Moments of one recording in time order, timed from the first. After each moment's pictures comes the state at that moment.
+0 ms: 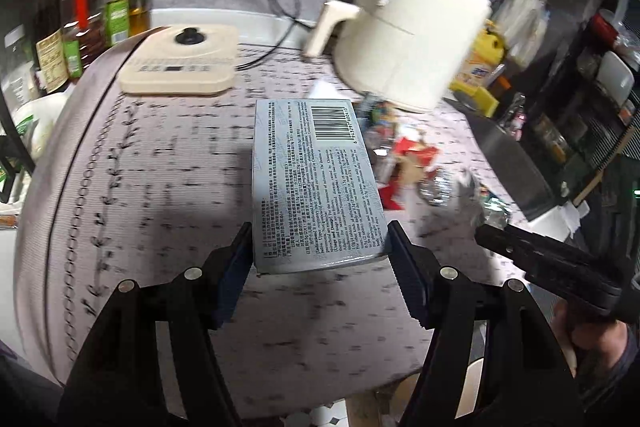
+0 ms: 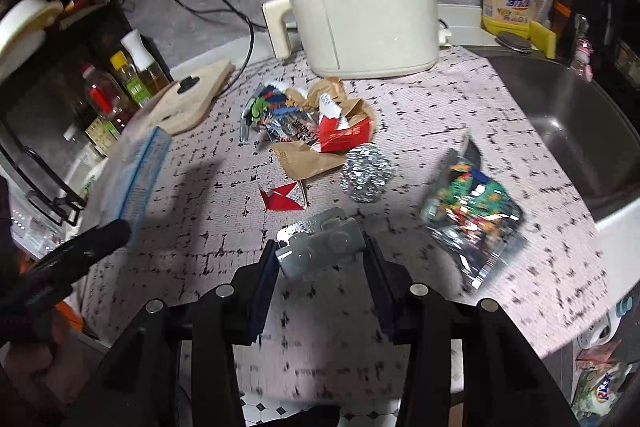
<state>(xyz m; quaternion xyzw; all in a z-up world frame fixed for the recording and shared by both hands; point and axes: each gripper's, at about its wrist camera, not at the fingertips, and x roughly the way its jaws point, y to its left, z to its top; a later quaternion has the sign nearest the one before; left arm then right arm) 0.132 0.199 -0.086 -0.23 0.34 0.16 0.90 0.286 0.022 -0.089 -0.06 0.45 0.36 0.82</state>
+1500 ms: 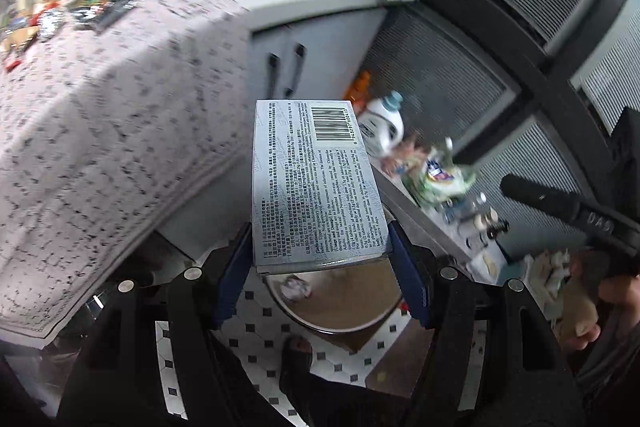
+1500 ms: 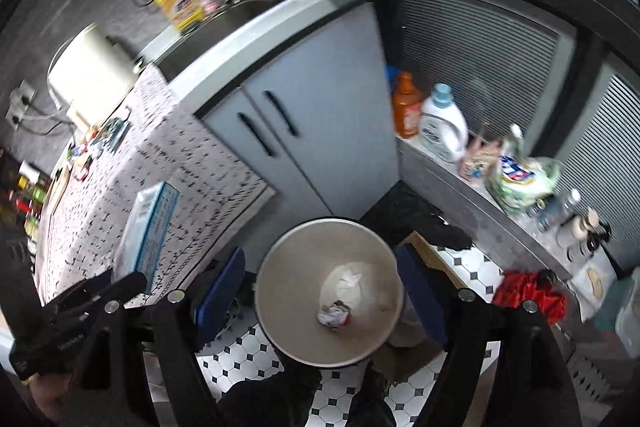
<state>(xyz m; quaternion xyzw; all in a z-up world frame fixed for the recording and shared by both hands) 0.127 -0.203 -0.153 -0.10 0.49 -0.12 0.86 0.152 -0.460 -0.143 0.13 0.49 0.07 0.86</state>
